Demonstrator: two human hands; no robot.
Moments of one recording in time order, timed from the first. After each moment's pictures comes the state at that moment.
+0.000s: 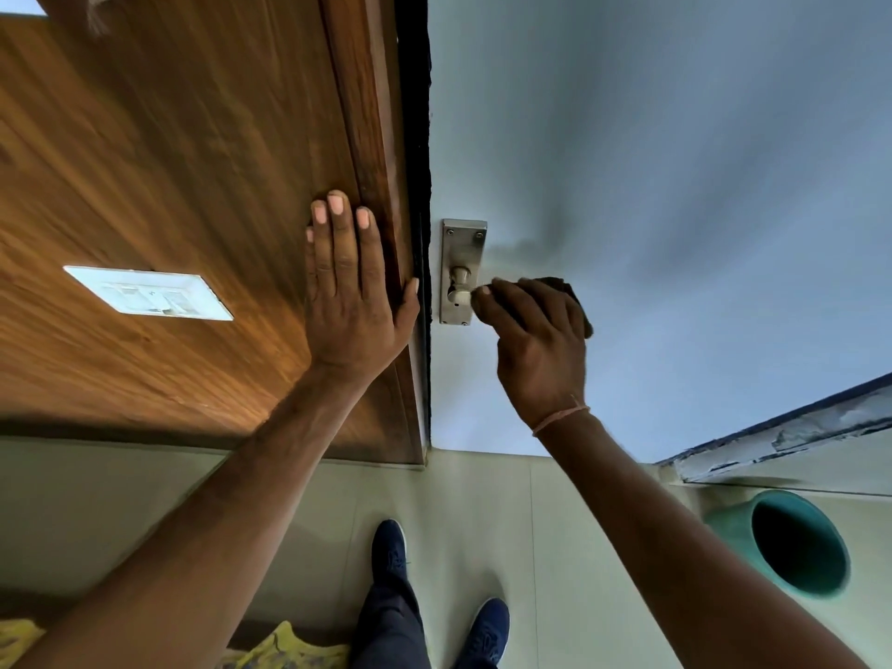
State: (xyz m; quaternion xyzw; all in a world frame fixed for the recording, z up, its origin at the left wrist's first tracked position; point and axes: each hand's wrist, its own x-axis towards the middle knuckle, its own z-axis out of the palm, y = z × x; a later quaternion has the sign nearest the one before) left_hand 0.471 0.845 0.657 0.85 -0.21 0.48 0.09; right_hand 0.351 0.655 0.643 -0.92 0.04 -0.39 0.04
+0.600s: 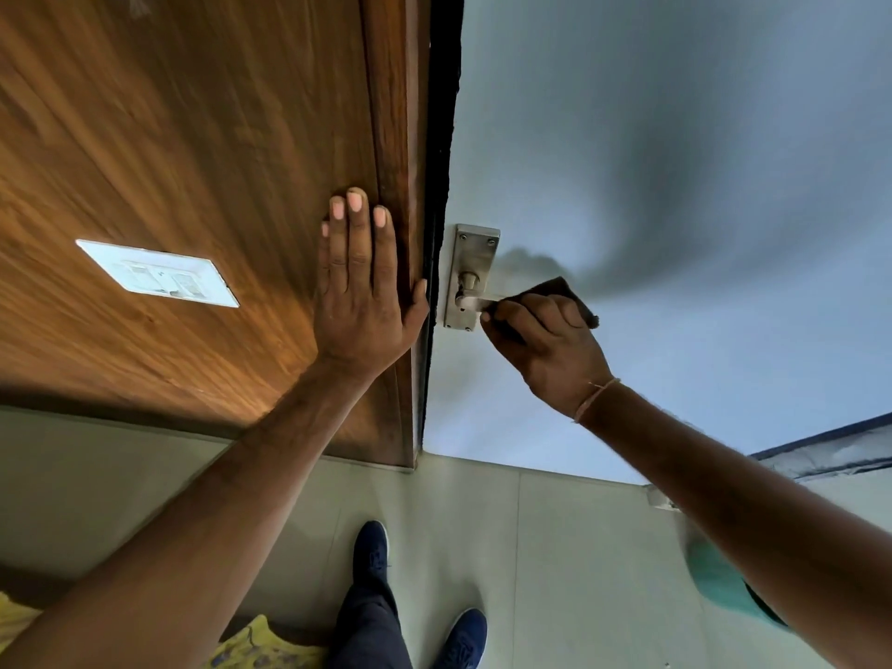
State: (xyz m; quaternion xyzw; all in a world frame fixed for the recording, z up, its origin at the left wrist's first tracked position) left_hand 0.474 0.842 0.652 0.84 -0.20 0.50 0.09; right_hand 0.365 0.601 0.647 -0.89 -0.22 -0.38 -0.10
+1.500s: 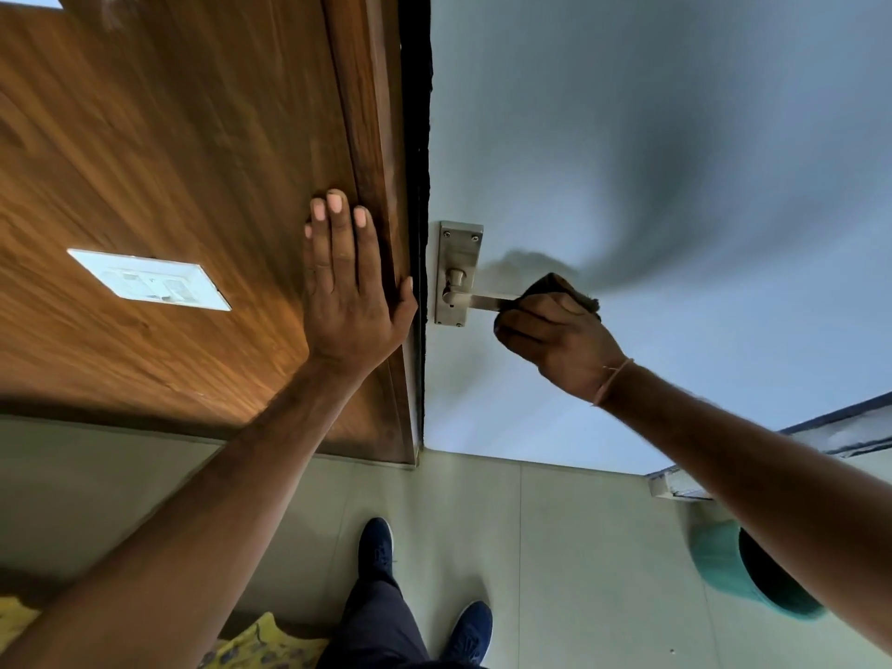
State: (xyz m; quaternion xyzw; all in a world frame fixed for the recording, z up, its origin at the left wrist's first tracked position) left_hand 0.472 0.840 0.655 0.84 -0.19 0.51 0.08; right_hand 0.361 0.568 0.663 -0.89 -0.31 -0.33 -0.06
